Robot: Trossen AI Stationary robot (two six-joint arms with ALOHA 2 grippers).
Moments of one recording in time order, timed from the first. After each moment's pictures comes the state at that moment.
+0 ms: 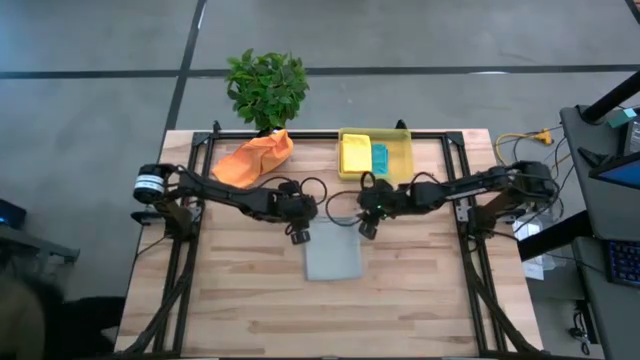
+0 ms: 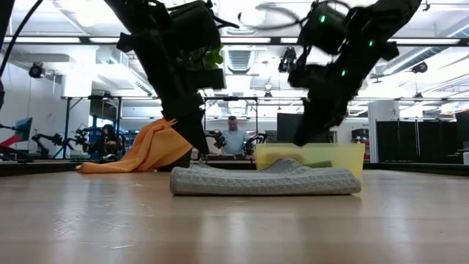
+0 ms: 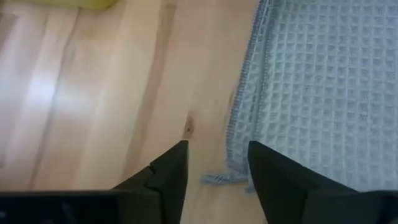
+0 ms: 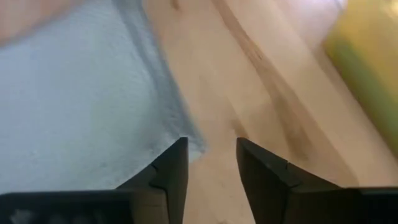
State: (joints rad) left arm 0.01 1.68 1.02 -0.35 -0.30 -0.10; right arm -0.05 1.51 0.76 -0.18 0.14 0.30
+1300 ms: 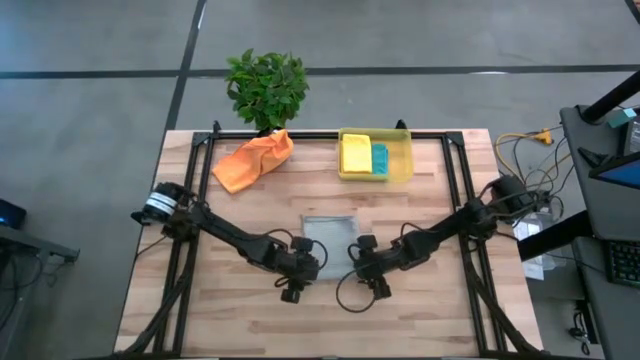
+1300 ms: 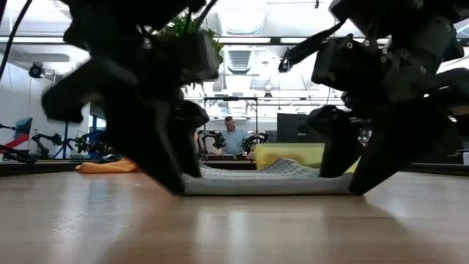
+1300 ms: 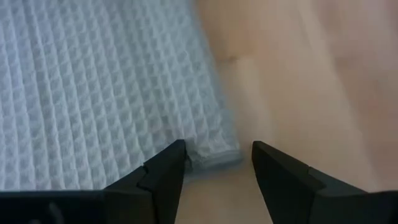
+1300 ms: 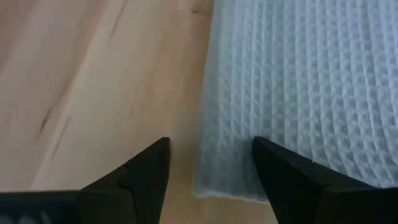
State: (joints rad) left arm -0.35 1.84 1.01 -0.13 -0.08 -0.13; right arm 0.39 1.75 0.78 0.02 0.08 0.12
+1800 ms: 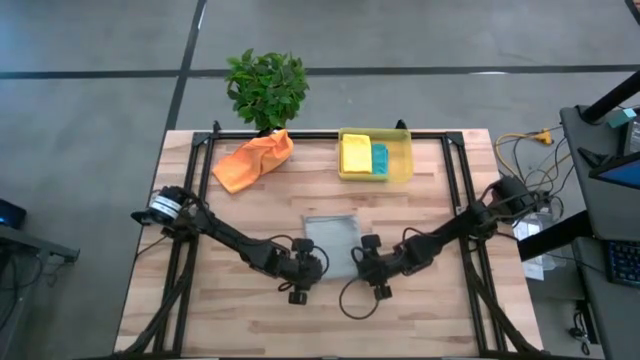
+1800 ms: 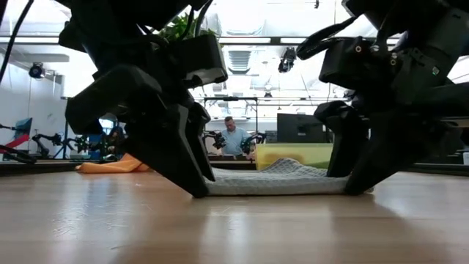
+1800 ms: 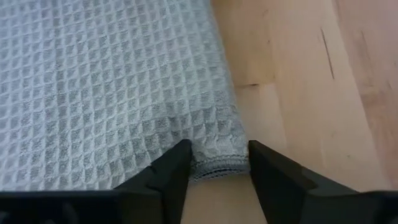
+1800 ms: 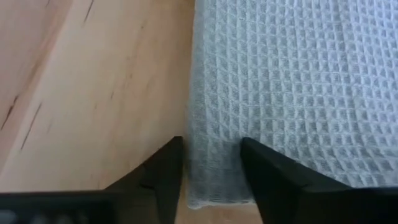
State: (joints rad) left arm -0.37 1.91 1.03 -0.11 -0.20 -0.23; right arm 0.42 1.76 0.77 -0.04 0.23 0.13
